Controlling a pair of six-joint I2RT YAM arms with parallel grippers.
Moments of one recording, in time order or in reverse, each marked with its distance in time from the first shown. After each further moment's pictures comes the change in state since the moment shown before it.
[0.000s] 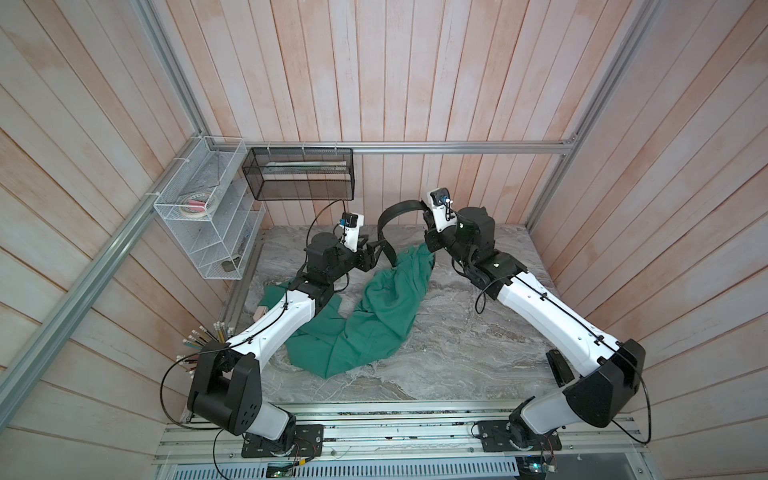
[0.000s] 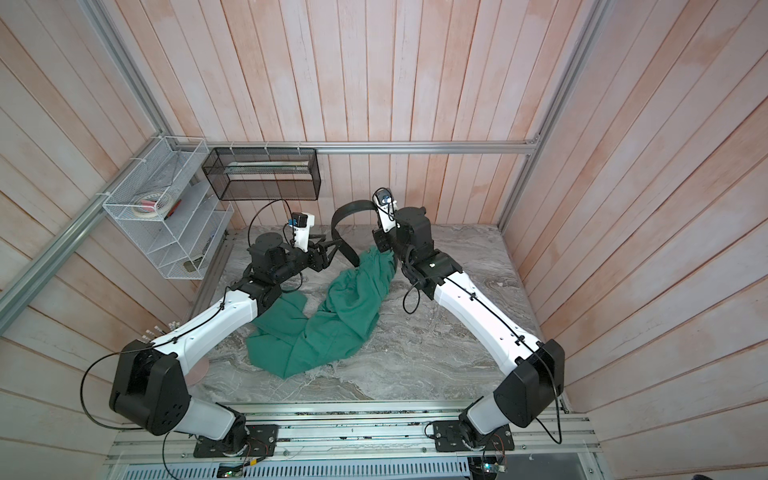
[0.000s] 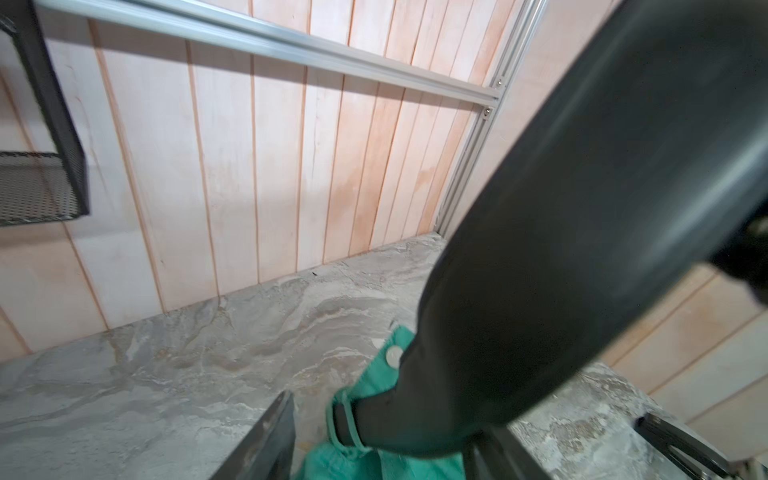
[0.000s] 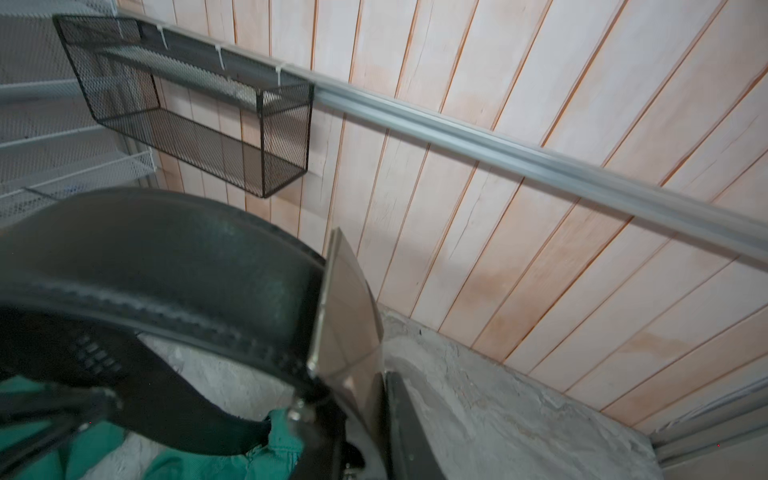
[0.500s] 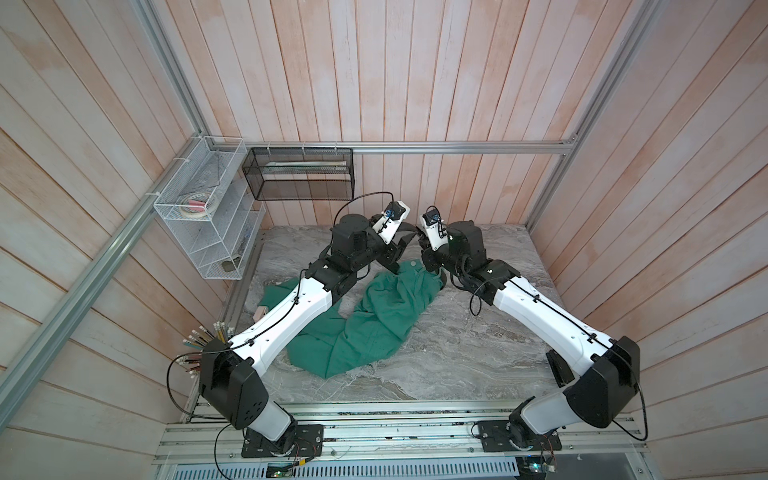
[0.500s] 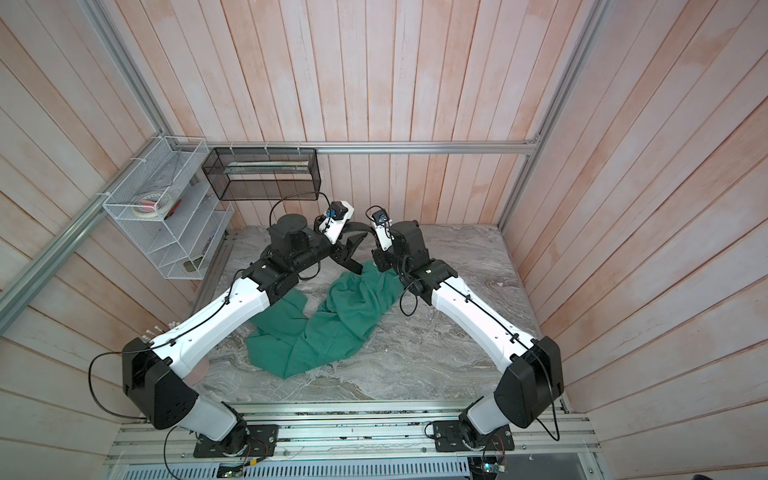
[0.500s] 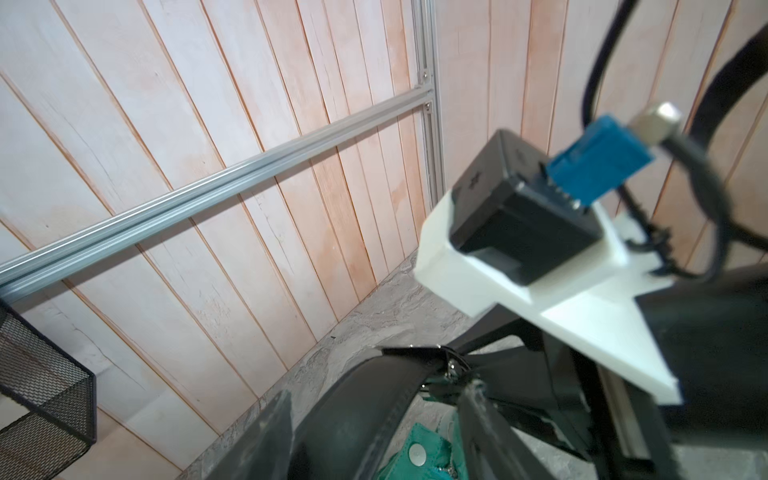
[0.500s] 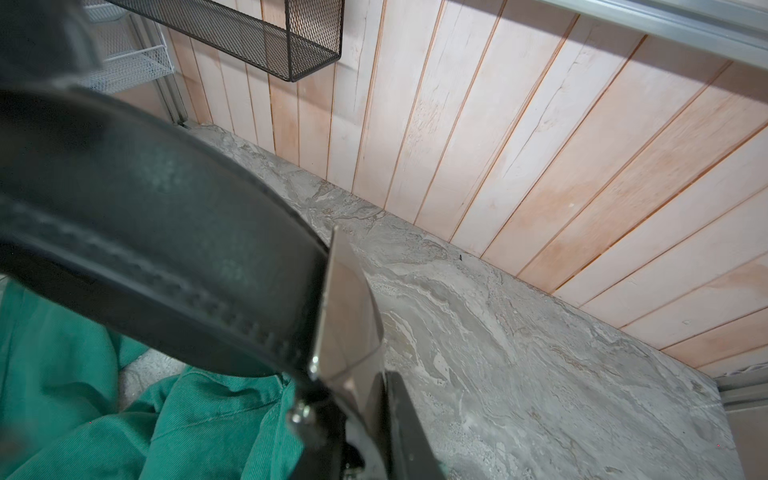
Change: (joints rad) left arm -0.199 0.105 0.346 -0.280 -0.139 0.435; right arm -0.001 -0.002 -0.069 -0.102 -0.078 0.038
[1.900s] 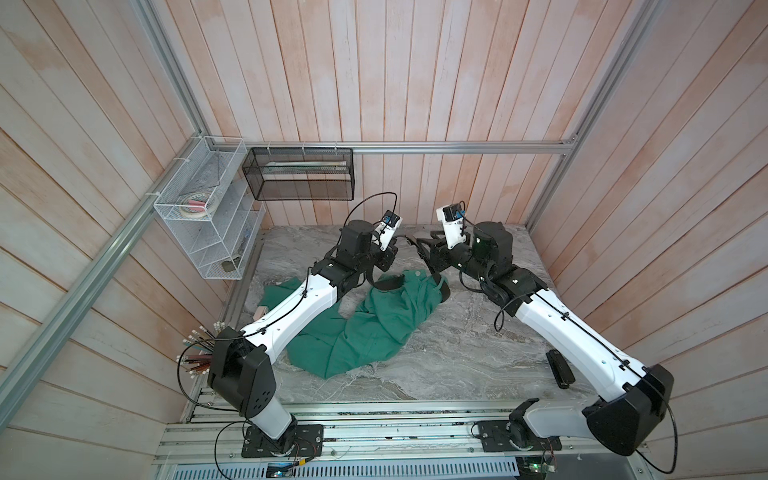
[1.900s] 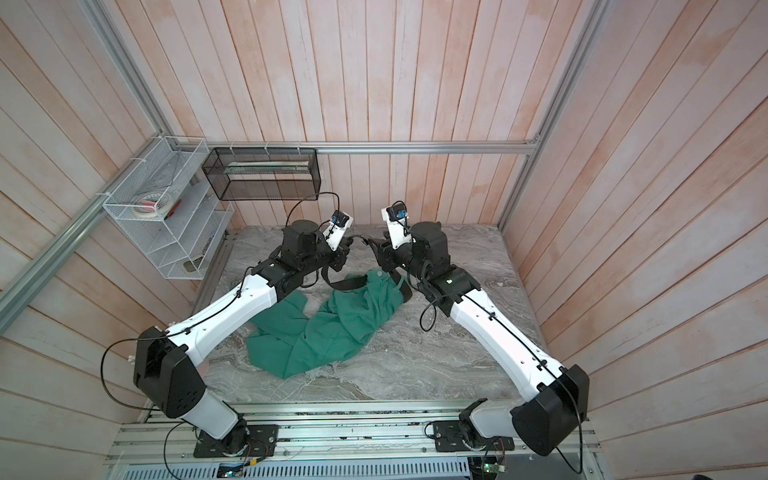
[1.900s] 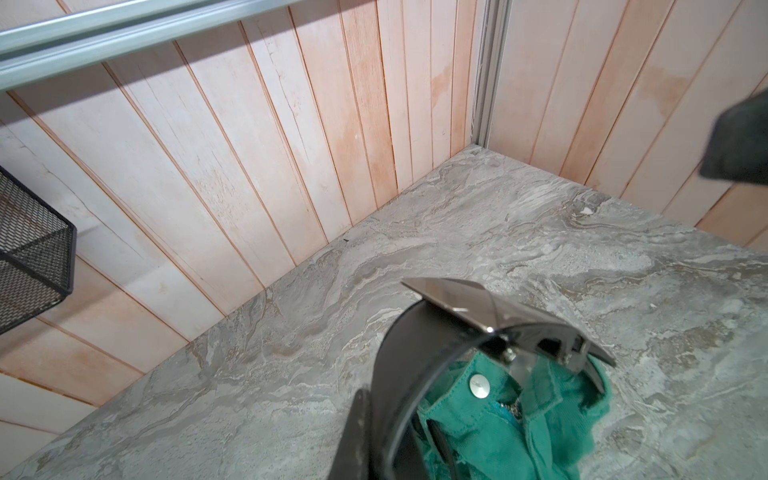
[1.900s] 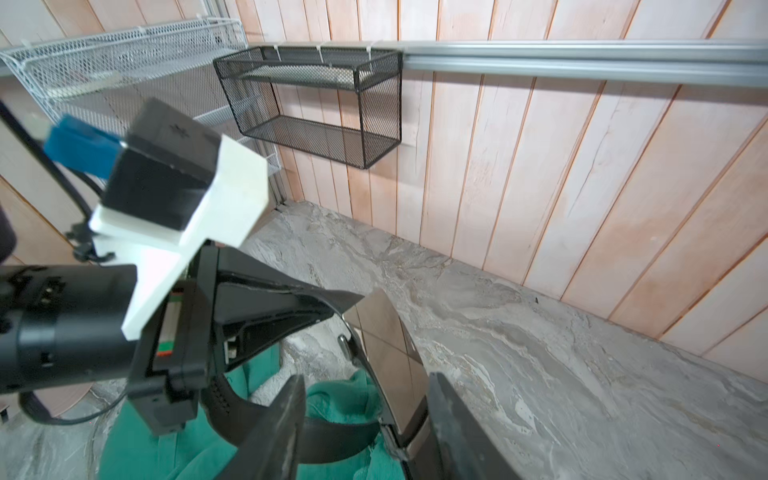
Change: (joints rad) left arm 0.027 0.043 -0.021 -0.126 -0.092 -0.100; right arm -0.036 -0.146 -0.032 0.071 -0.241 0.164
